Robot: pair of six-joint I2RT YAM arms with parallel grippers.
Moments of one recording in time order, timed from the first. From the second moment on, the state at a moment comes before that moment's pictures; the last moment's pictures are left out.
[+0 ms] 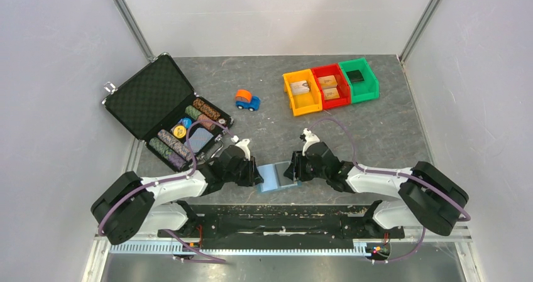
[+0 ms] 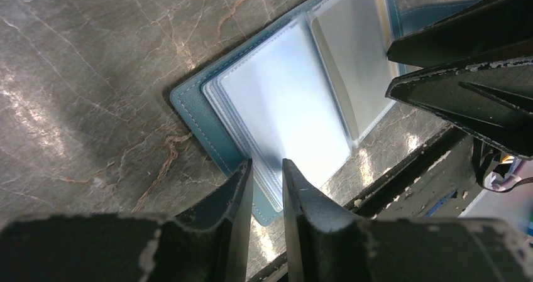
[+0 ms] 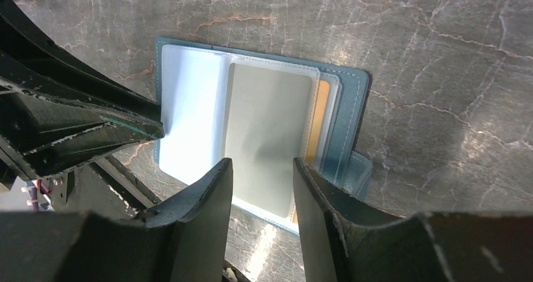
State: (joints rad) left arm -0.80 1.22 0.37 0.07 0.14 -0.70; right arm 0.84 1.33 0.42 0.23 -0.08 0.68
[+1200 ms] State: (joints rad) left arm -0.80 1.22 0.35 0.11 0.16 -0.71; right arm 0.84 1.29 0.44 0.14 0.03 0.65
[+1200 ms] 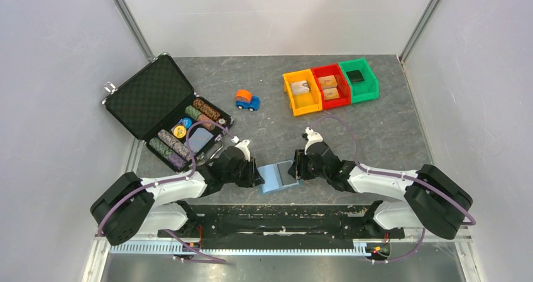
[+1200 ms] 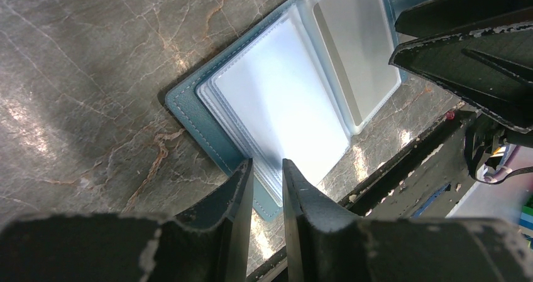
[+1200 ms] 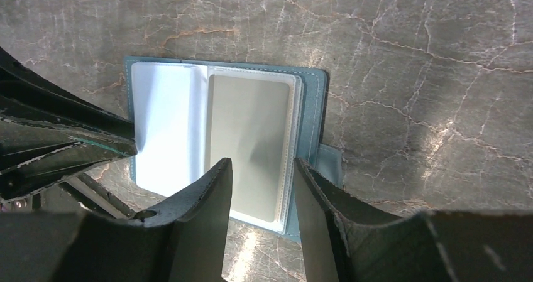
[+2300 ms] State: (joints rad) left arm -0.80 1.22 0.35 0.12 0.17 -0.74; right arm 0.84 1.27 0.53 0.03 0.06 0.56
